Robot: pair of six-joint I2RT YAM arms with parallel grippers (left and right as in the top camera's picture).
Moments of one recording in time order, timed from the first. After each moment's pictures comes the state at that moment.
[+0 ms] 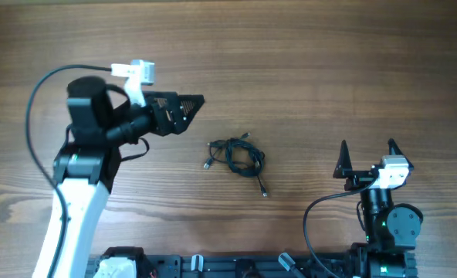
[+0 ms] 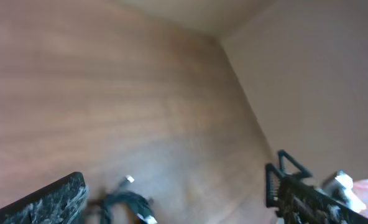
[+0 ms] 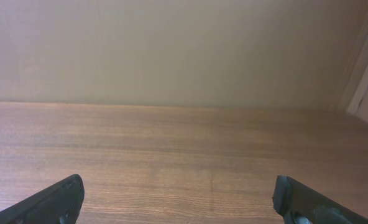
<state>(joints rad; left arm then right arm) -0.04 1.16 0.90 -0.31 0.83 -0.40 -0.08 0.01 0.01 0.00 -0.08 -0.03</state>
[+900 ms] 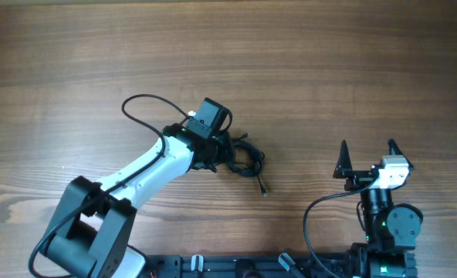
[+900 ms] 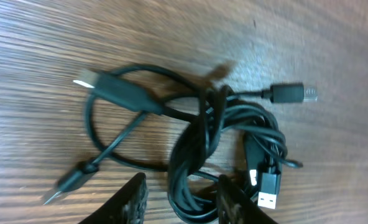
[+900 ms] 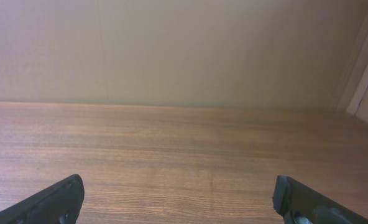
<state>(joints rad) -0.56 1.65 0.92 -0.49 0.20 -0.83 -0.08 0.01 0.01 0.00 -0.08 -0.03</state>
